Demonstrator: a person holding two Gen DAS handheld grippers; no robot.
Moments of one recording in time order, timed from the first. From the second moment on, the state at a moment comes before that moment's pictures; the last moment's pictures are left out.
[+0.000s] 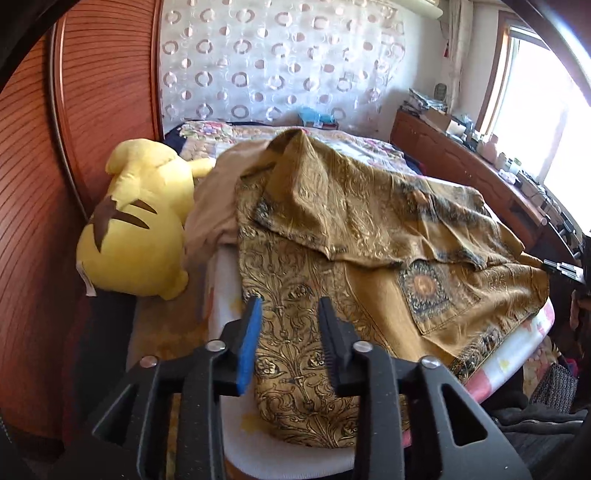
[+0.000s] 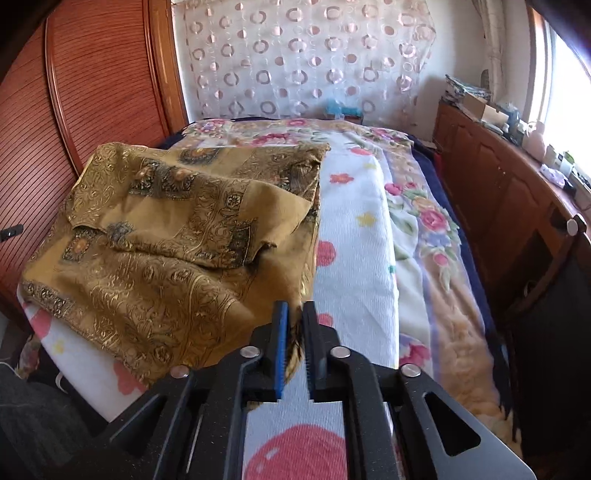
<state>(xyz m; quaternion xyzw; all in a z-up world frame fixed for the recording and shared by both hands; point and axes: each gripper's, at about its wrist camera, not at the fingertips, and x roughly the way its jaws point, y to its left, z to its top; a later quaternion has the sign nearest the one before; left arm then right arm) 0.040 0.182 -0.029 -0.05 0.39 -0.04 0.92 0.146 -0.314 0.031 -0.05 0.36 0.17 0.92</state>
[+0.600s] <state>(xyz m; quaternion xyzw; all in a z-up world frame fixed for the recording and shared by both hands) 0.128 0.171 -0.046 -0.04 0.40 -0.02 0.92 0.222 -0.274 0.012 -0.02 0.37 0.16 0.92</state>
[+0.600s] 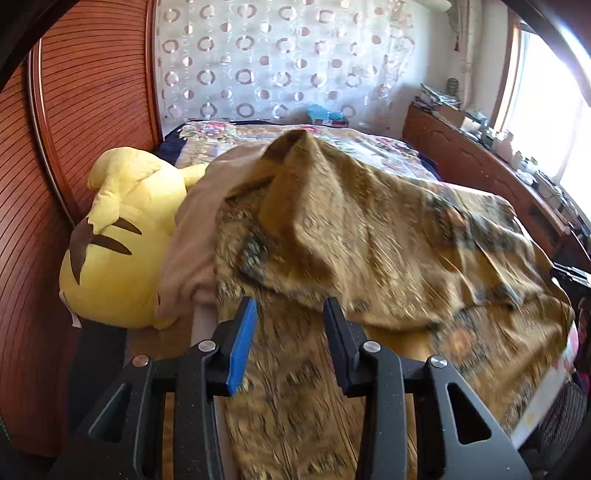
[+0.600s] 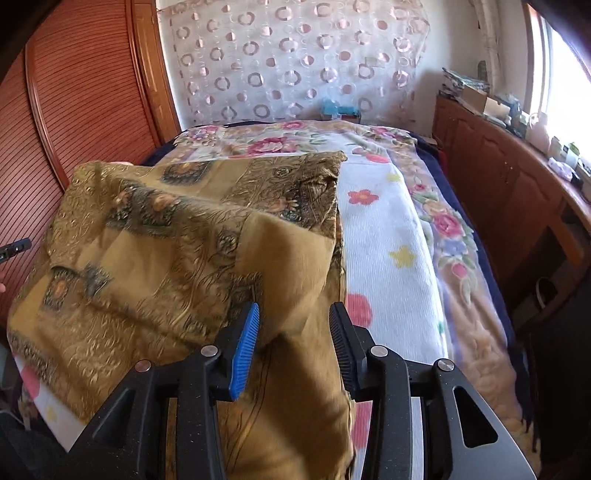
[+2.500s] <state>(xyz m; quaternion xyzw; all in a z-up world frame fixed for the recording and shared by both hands) 0.175 0.167 -0.072 0.01 0.43 -0.03 0.90 0.253 -0.262 -0.001 -0.07 0.36 0.19 0.91</state>
